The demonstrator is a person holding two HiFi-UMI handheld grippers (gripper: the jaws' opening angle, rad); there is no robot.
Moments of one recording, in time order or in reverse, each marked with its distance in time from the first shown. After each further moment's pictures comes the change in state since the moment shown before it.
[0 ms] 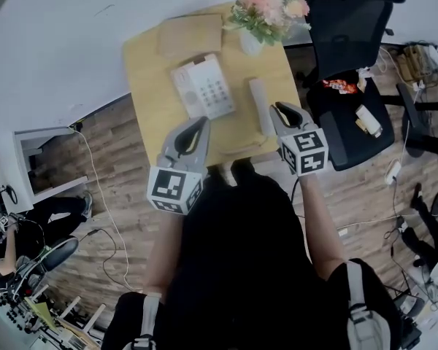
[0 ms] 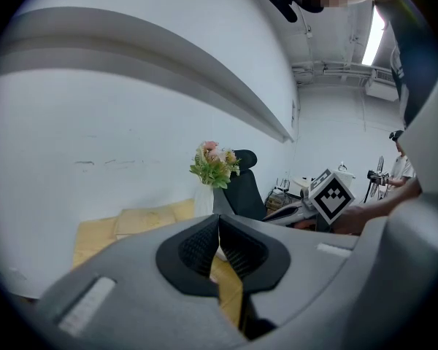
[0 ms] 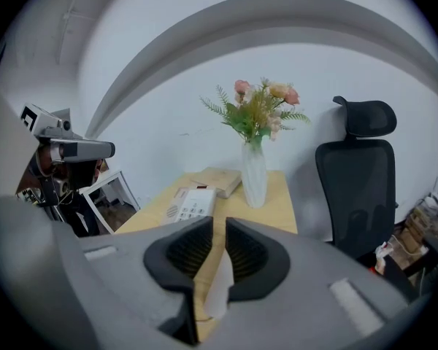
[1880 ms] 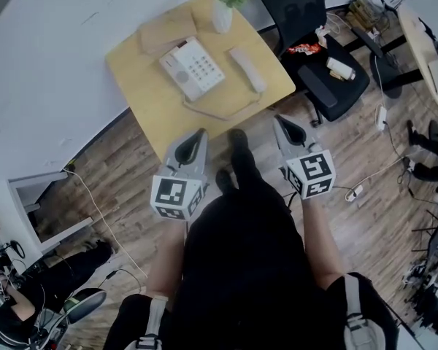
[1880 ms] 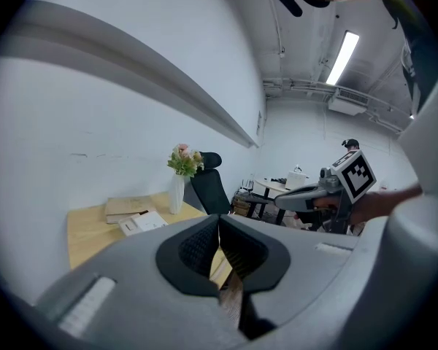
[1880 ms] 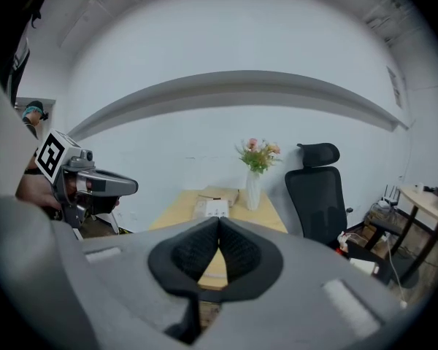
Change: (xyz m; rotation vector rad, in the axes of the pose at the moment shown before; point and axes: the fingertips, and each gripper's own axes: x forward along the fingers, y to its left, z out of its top) left arm -0.169 -0.028 -0.069 0.037 -0.031 -0.262; right arm -0.167 0.185 -0.043 0.015 -0.207 -0.283
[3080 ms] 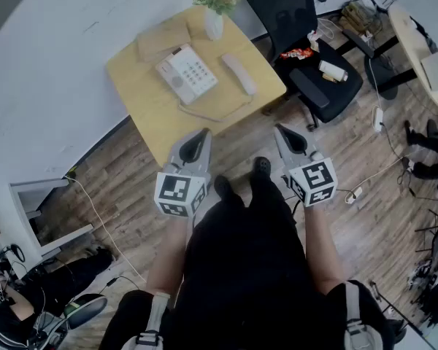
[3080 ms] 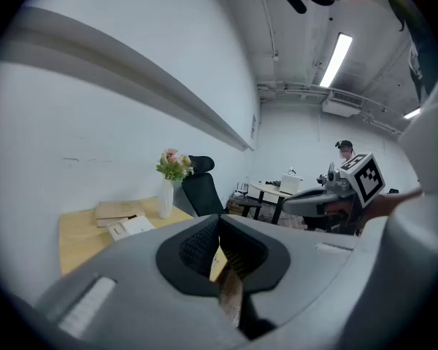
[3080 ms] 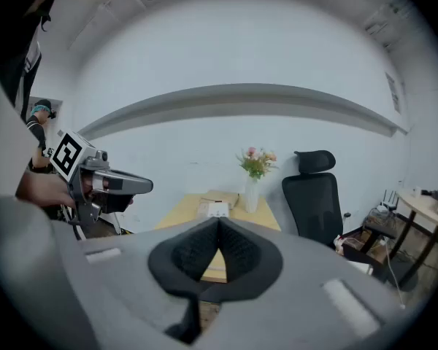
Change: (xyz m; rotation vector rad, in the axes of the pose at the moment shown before) left arm -0.003 -0.043 0.013 0.012 -0.029 -0.040; right arm -0.058 0.001 -0.003 -0.017 -0.043 0.005
